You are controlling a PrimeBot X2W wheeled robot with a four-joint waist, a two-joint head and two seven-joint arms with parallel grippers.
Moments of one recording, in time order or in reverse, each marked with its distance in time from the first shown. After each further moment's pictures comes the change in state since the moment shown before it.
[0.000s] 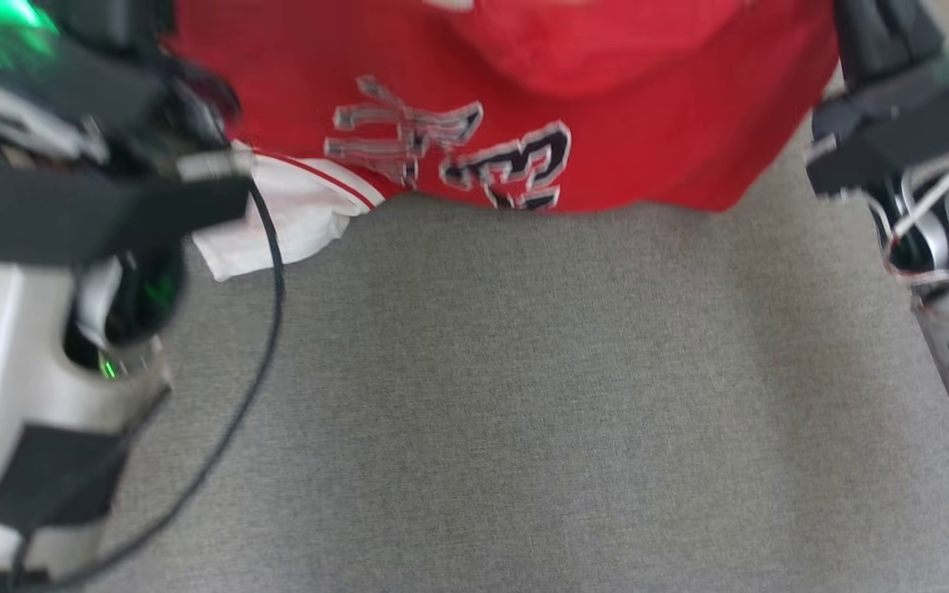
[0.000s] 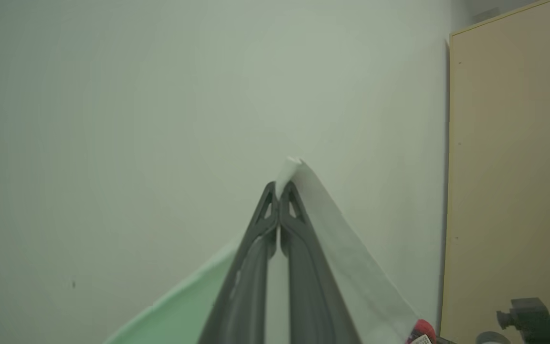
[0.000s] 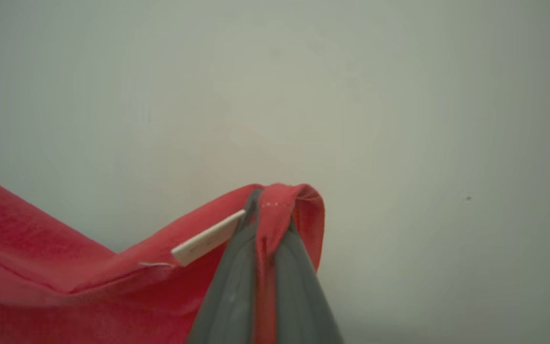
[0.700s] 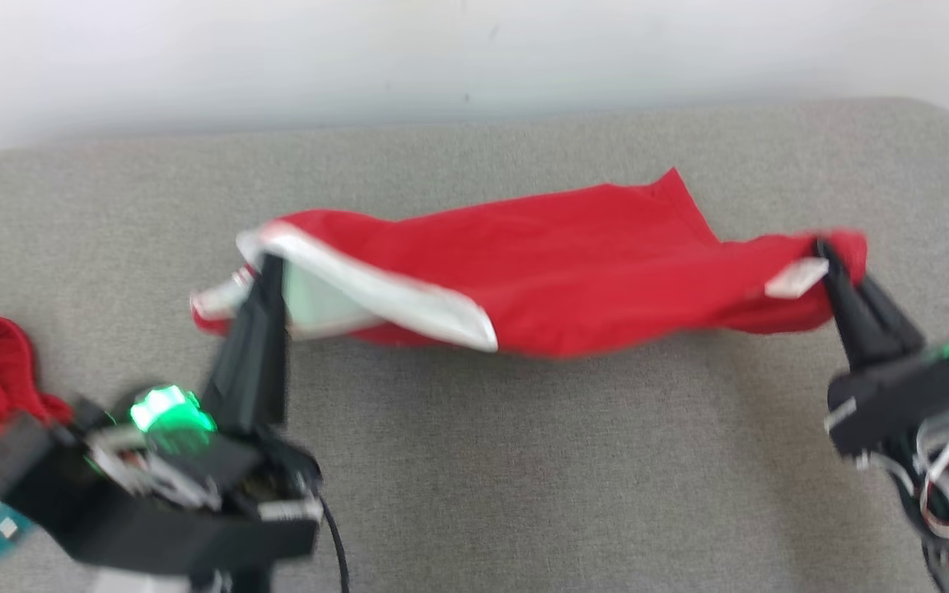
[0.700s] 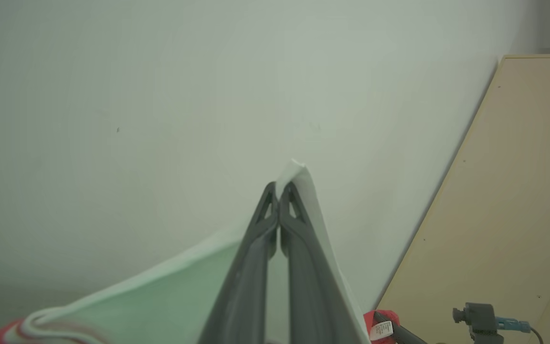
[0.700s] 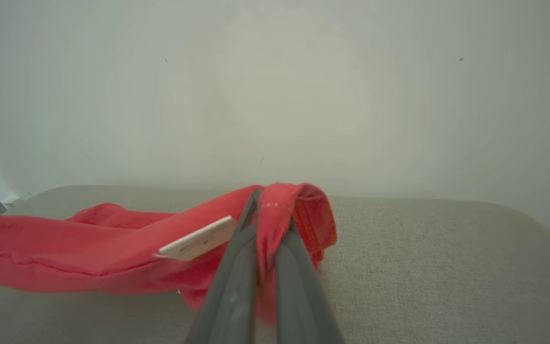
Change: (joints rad) left arm 0.651 -0.056 0.005 -0.215 -0.134 0.000 0.000; right arm 0.633 -0.034 -0.229 -0.312 0.150 0.000 0.196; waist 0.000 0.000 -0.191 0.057
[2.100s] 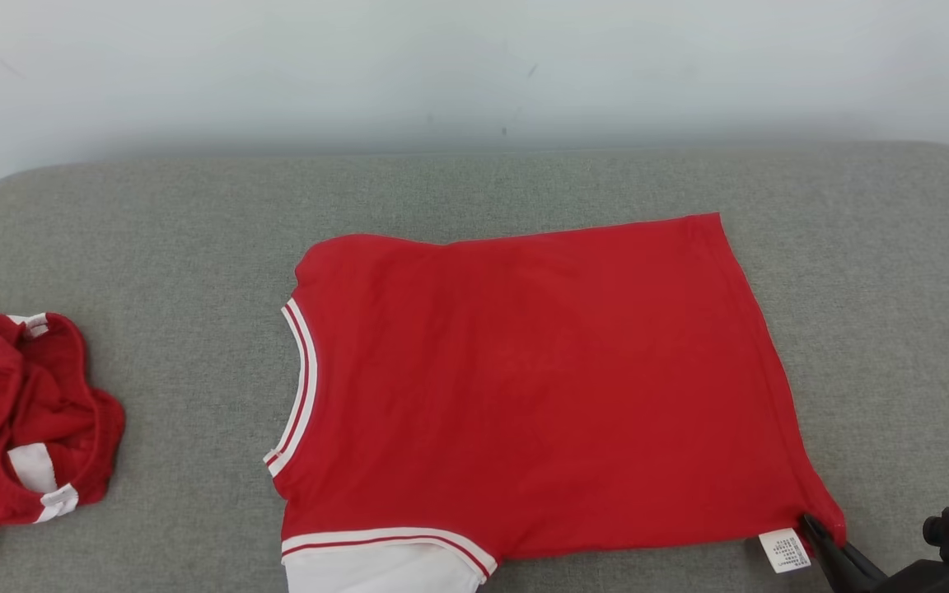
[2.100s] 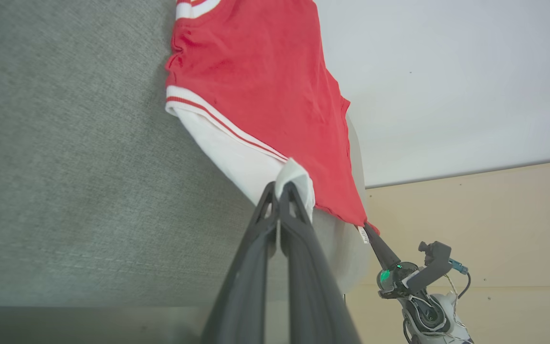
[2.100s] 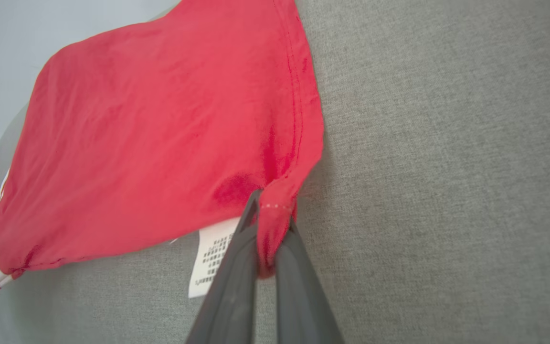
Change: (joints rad) left arm 0.585 0.301 -0.099 0.022 -0.623 0.000 0.225; right arm 0.496 0.188 -0.195 -0.006 0.129 0.000 0.253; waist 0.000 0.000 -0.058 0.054
